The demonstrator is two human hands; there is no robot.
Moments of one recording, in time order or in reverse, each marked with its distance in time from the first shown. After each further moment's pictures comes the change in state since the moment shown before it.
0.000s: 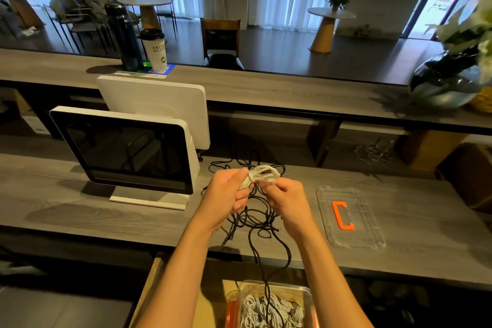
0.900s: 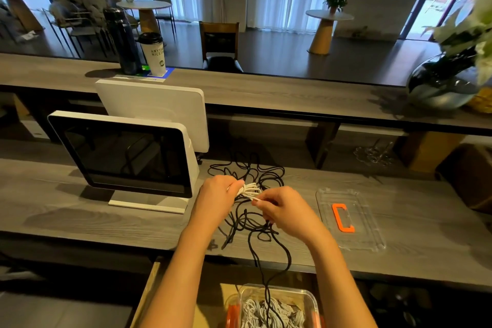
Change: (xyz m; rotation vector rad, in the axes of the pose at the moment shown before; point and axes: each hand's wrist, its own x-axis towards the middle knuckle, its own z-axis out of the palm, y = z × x) left_hand 0.021 -0.018 -0.016 0.890 0.193 0.016; right_hand -0.009 -0.026 -0.009 -0.672 -0.305 0.094
